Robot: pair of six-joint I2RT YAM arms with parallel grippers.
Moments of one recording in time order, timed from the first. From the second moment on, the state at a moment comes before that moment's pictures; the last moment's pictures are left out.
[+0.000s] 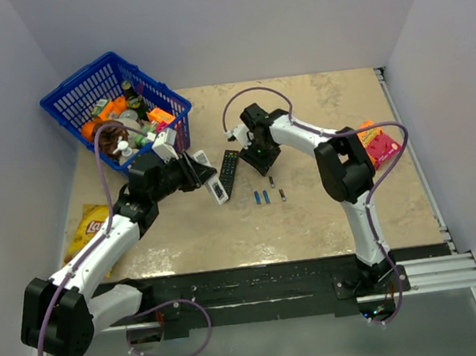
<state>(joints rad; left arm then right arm) -0.41 1.12 0.69 0.11 0.36 -0.67 0.53 2.21 1.74 -0.83 -0.05 -0.35</state>
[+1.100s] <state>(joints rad) -0.41 1.14 0.69 0.13 0.36 -0.68 0.53 2.22 1.76 -0.82 -0.04 -0.31</state>
